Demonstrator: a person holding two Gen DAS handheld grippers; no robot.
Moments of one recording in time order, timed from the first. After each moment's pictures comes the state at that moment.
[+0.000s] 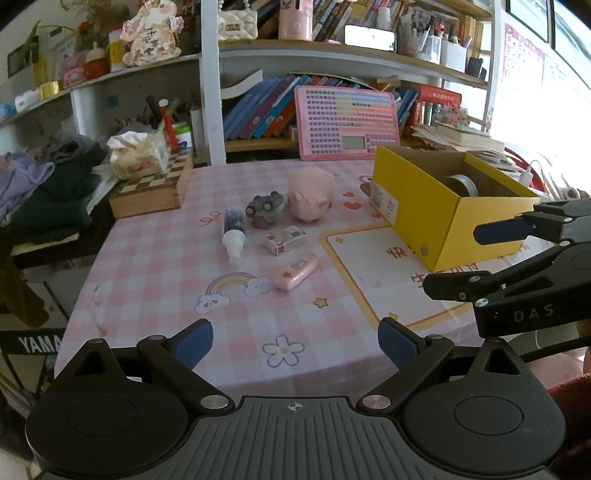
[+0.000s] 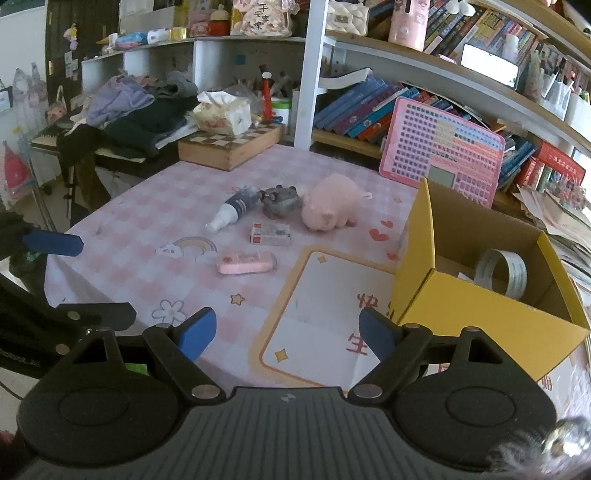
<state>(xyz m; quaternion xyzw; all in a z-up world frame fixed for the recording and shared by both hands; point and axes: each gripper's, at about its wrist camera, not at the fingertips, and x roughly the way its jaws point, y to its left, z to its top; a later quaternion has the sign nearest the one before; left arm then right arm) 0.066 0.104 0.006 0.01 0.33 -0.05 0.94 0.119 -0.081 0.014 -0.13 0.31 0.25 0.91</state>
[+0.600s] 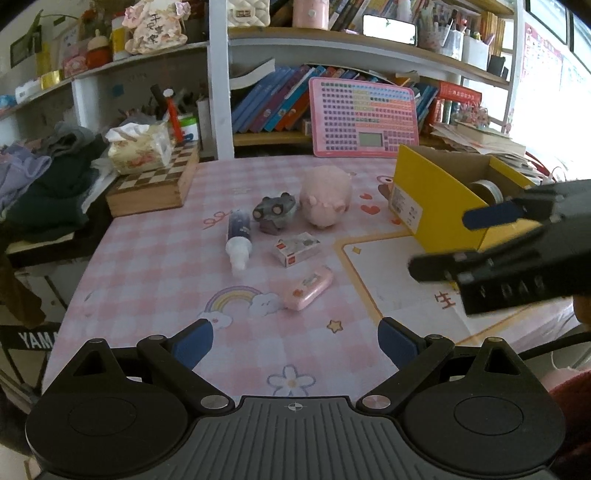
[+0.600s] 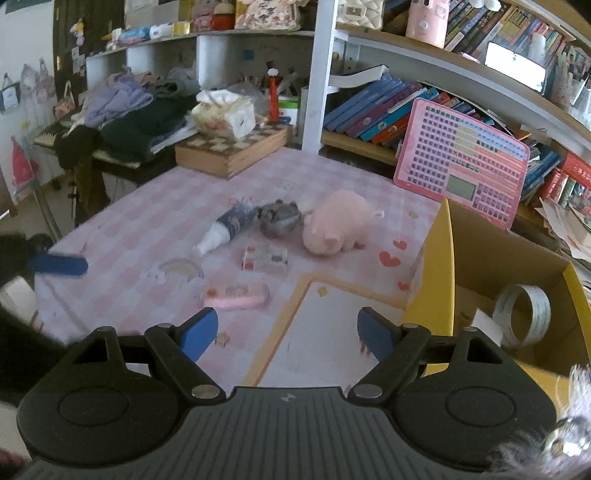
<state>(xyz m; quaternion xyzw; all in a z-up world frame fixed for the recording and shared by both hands) 0.114 0.101 -0.004 0.00 0.35 -0.03 0.94 0.189 -0.063 0.019 -0.13 0.32 0.27 0.90</state>
